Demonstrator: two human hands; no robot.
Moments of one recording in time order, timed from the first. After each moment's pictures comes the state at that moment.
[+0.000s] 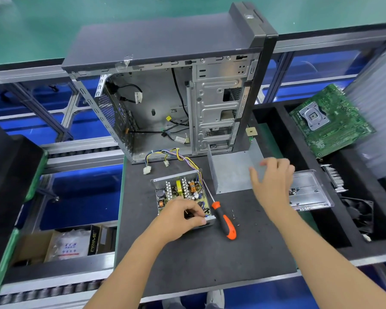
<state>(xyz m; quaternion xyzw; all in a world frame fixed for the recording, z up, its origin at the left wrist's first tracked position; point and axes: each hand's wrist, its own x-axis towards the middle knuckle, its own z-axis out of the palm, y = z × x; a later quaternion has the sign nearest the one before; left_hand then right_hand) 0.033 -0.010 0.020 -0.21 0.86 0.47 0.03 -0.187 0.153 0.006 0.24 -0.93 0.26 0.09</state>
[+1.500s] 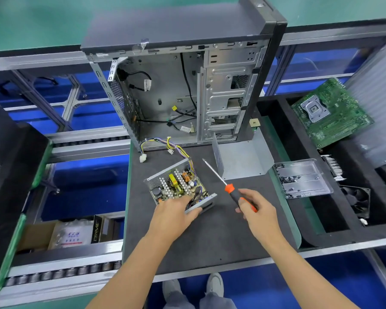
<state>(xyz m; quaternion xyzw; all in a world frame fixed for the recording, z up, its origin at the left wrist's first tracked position) 0.075 0.006 0.005 -0.27 0.94 0.22 -0.03 -0.073 0.194 -0.008 0.14 -0.79 0.55 -0.25</state>
